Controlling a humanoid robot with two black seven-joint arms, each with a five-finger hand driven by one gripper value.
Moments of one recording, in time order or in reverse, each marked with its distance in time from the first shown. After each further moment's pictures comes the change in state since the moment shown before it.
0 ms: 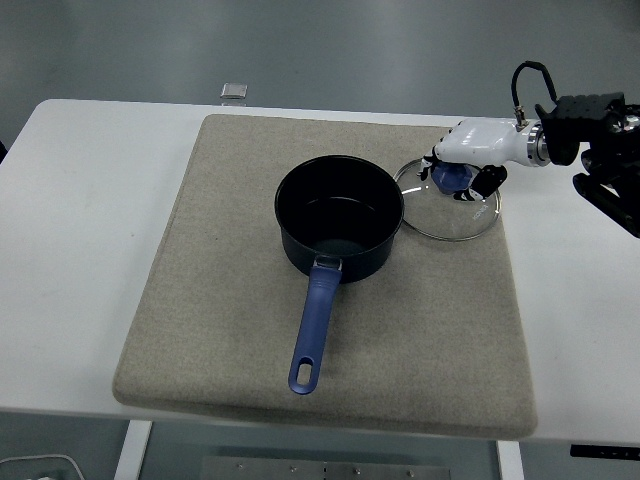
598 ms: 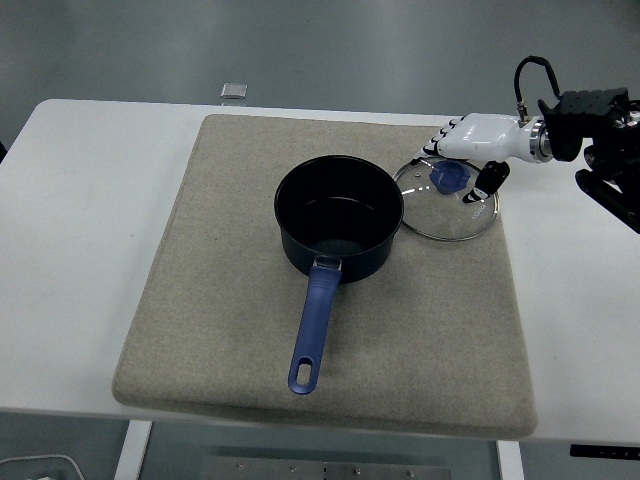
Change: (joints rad) left arm 0.000 0.000 0.000 0.000 0.000 0.000 0.000; right arm 0.010 -0.007 -0.003 -0.002 -0.002 0.003 0.000
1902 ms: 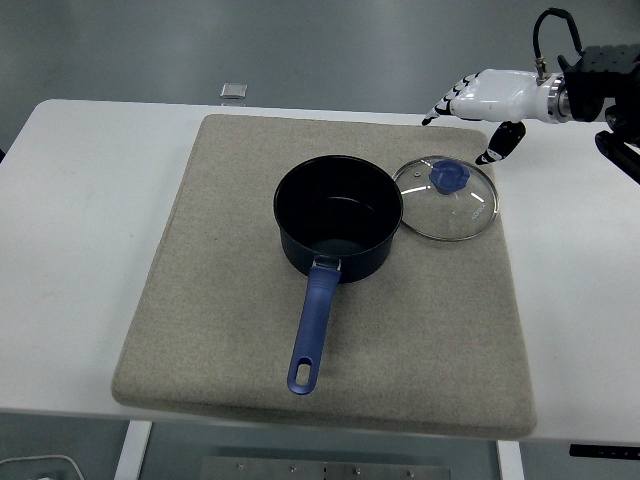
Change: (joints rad) left arm 0.000 0.000 -0.001 0.000 0.000 0.000 0.000; right arm 0.097 -0.022 -0.018 -0.010 0.003 -0.010 0.000
